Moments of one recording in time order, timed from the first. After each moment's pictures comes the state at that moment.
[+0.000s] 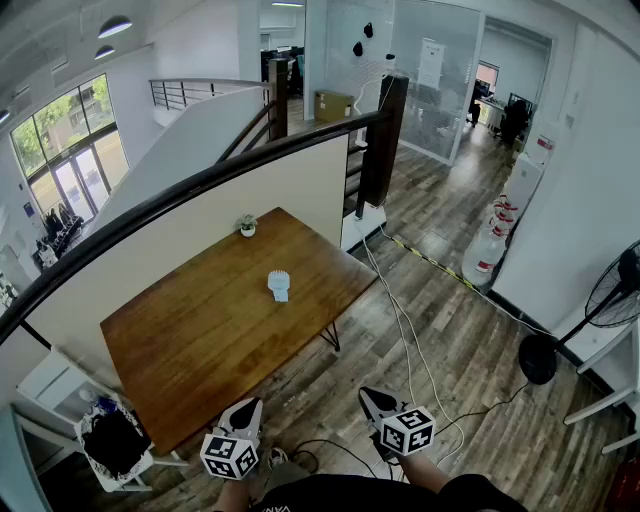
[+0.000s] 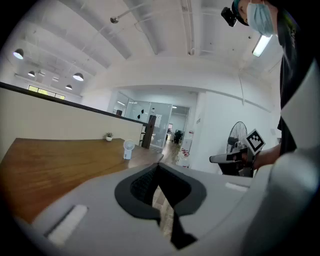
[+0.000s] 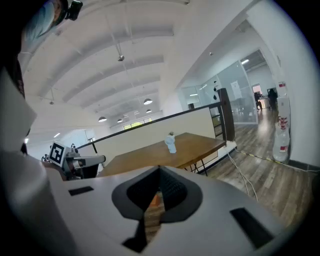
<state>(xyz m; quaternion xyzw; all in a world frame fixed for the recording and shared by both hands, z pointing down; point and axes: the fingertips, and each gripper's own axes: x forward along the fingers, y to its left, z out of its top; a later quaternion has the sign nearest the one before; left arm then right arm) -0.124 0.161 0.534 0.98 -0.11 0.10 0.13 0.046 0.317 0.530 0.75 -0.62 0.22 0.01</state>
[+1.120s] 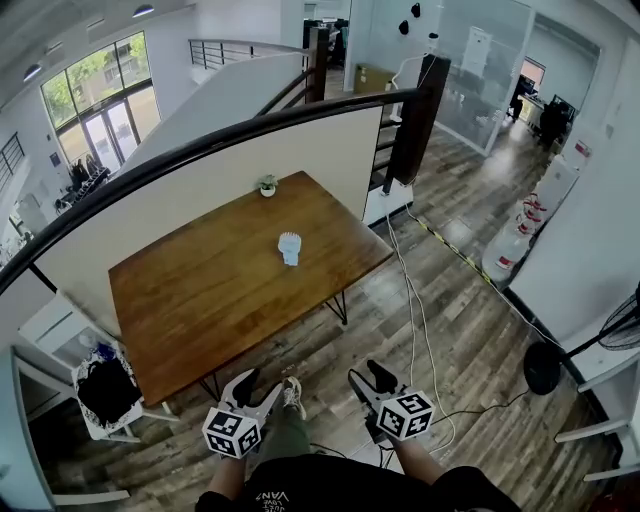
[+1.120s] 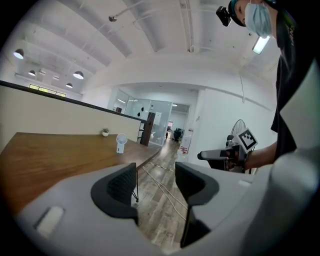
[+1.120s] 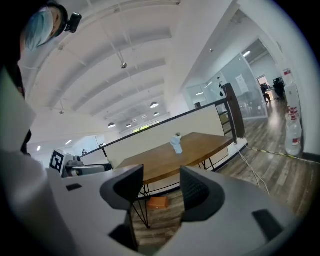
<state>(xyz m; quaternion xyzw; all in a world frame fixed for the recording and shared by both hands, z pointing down) -0.100 0.213 0.543 0.98 -0.11 0.11 0.13 0.060 0.326 0.535 0.72 -0.66 0.21 -0.04</state>
